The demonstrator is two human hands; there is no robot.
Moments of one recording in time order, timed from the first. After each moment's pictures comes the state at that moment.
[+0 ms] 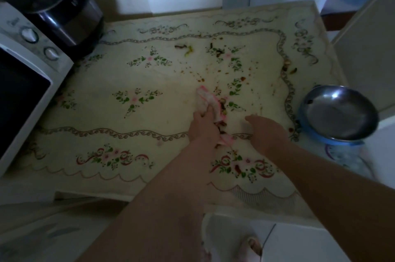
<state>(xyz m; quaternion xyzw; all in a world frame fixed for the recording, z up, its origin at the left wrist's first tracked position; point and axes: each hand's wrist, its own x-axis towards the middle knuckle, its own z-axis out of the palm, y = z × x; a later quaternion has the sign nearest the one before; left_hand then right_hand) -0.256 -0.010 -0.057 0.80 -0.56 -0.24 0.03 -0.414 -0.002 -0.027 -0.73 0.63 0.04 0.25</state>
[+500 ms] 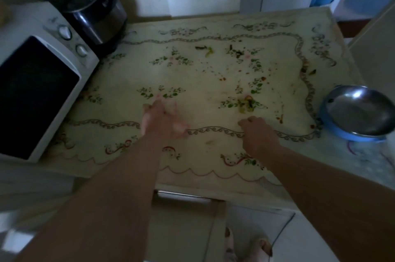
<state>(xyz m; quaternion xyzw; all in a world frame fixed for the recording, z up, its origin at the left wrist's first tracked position) -0.087 0.024 -0.006 0.88 -0.44 -0.15 0.10 -0.332 0.029 -0.017 -0.77 0.61 0.06 0.18</state>
